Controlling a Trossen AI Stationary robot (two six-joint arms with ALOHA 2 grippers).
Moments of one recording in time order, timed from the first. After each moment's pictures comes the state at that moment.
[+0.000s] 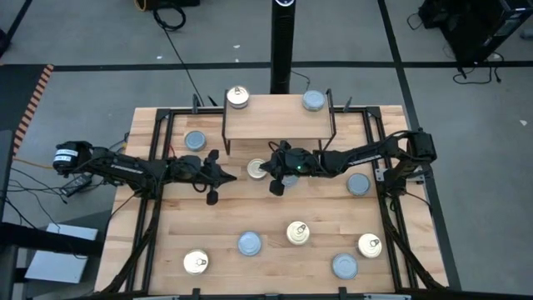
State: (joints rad) left arm 0.04 1.08 0.27 0.44 -0.02 0.05; right arm -0.04 1.70 0.96 0.28 0.18 0.06
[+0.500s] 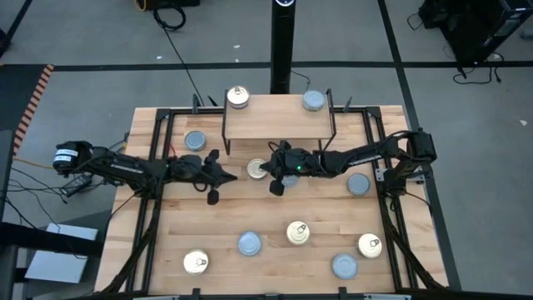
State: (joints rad) left arm 0.04 1.08 0.29 0.41 -0.02 0.00; right arm -0.03 1.70 0.96 0.28 0.18 0.05
